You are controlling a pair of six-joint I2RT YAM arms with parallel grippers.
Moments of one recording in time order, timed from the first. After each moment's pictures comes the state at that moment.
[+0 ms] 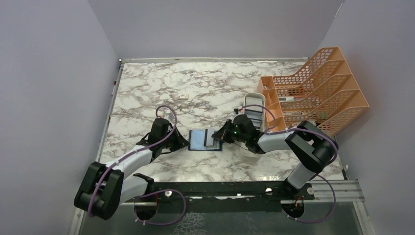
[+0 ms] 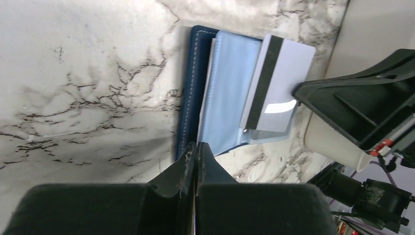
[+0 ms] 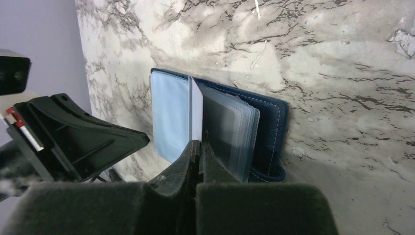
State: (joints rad) left arm -0.37 1.11 0.34 0.02 0.34 -0.79; right arm 0.76 1.66 0.57 0.56 -0.13 1.02
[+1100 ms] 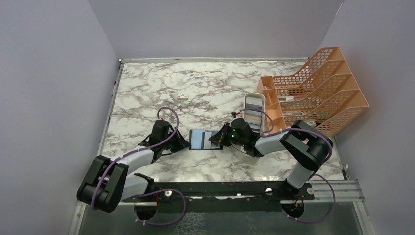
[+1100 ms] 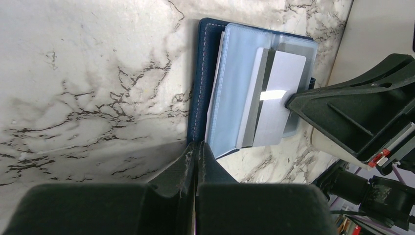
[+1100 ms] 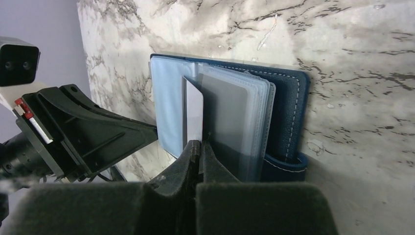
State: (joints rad) left arm -0.37 1.20 0.29 0.16 0.35 -0.78; right arm 0.81 1.70 0.54 0.64 -0.09 1.06
